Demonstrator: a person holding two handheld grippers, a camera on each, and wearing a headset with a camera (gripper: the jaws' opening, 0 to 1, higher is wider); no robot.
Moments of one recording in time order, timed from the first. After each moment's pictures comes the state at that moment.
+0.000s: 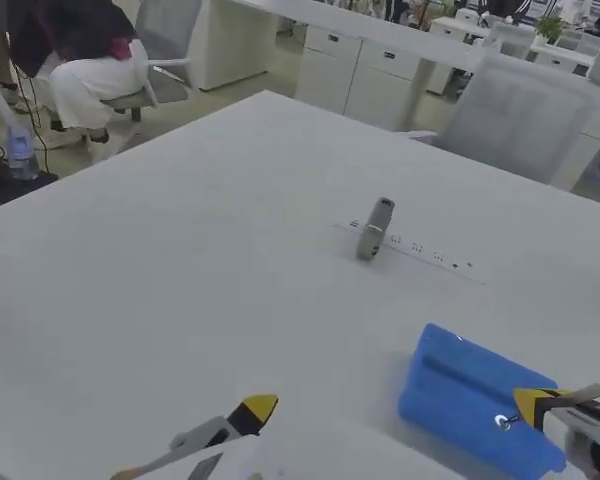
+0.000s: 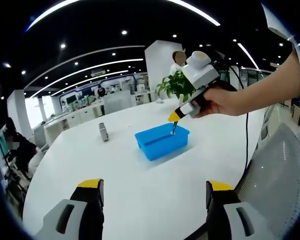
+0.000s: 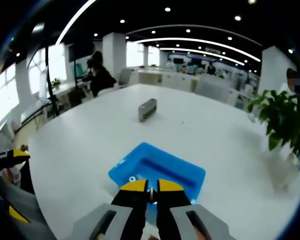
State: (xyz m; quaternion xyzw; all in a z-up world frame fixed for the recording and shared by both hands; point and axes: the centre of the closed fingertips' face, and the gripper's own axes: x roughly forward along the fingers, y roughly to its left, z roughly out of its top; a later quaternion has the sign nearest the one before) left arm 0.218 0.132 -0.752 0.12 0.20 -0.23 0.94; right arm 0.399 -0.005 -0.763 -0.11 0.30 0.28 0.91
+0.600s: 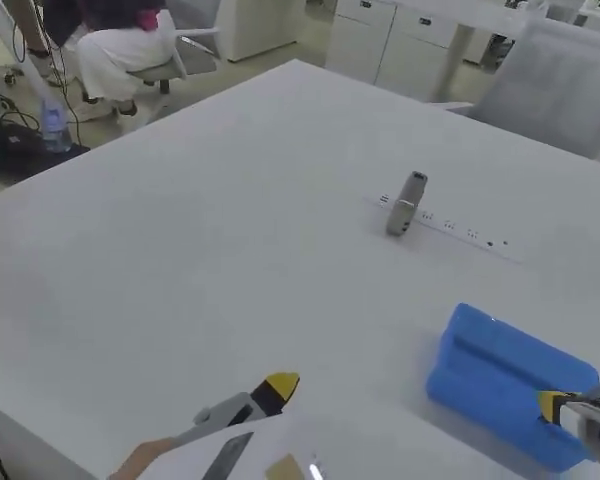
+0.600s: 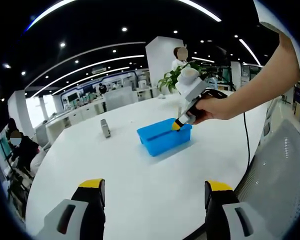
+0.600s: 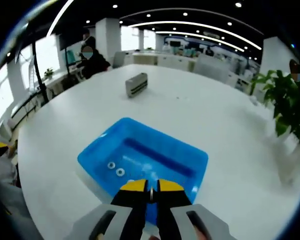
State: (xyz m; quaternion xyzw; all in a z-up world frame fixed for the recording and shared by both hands) left arm 0.219 0.137 -0.759 0.13 0.22 -0.22 0.94; right arm 0.423 -0.019 -0.826 -0.12 0.37 0.26 0.88
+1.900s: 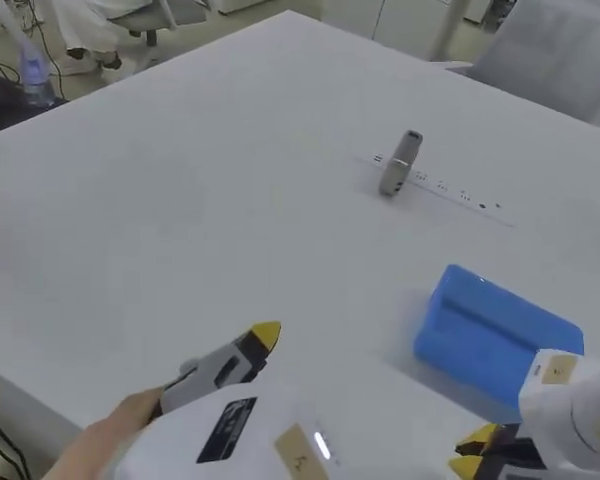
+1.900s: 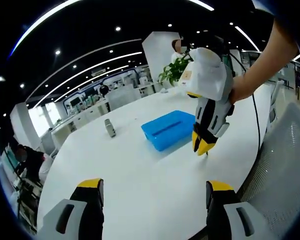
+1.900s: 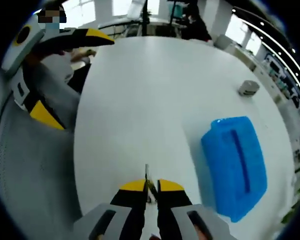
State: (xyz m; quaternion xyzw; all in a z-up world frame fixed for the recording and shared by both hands) left arm 0.222 0.143 -0.768 0.19 0.22 -0.20 0.94; right arm 0.273 0.043 -0.842 -0.36 0.39 0.54 0.65
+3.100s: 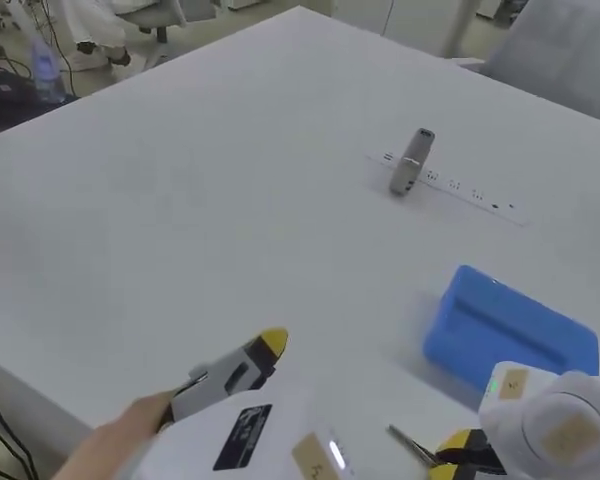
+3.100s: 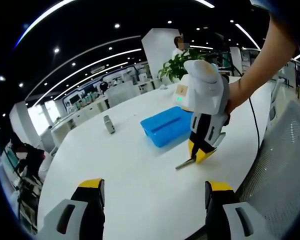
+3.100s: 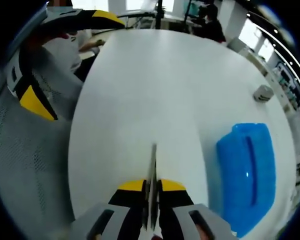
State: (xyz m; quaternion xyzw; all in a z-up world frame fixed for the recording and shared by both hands) left arm 0.224 0.145 -0.775 0.19 0.24 -0.20 0.93; right arm 0.268 0.046 -0.863 -0.39 0.39 0.56 0.62
